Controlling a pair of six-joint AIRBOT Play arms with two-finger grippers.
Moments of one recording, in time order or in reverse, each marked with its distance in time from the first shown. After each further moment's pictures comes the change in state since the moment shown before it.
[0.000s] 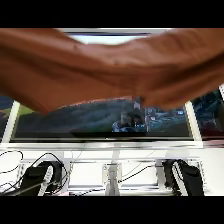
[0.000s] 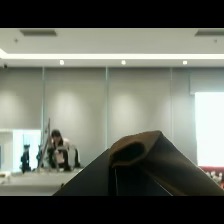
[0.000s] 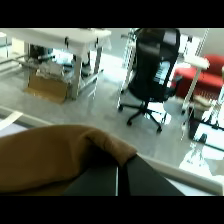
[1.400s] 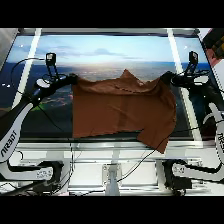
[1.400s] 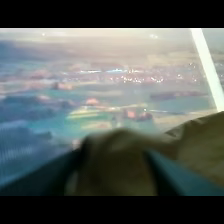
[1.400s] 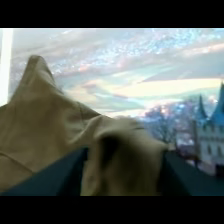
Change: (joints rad) left arm -0.143 -1.073 -0.080 -0.005 -0.222 -0.096; right arm 0.133 -0.905 -0.366 0.012 -0.350 0.163
